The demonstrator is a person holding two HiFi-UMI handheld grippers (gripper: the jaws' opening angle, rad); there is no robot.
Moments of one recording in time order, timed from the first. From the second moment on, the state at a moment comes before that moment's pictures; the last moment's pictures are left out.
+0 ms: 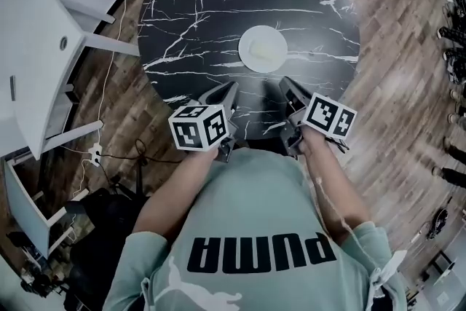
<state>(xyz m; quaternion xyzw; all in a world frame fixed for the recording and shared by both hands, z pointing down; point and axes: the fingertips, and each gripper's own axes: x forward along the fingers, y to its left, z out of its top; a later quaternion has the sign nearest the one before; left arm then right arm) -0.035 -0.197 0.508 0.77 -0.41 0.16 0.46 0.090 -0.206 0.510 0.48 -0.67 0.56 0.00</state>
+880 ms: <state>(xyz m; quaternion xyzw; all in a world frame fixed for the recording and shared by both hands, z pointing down) -0.117 -0.104 0.395 0.85 -0.36 0.08 0.37 -0.008 -0.090 0.412 0.49 -0.72 0.50 -0.03</state>
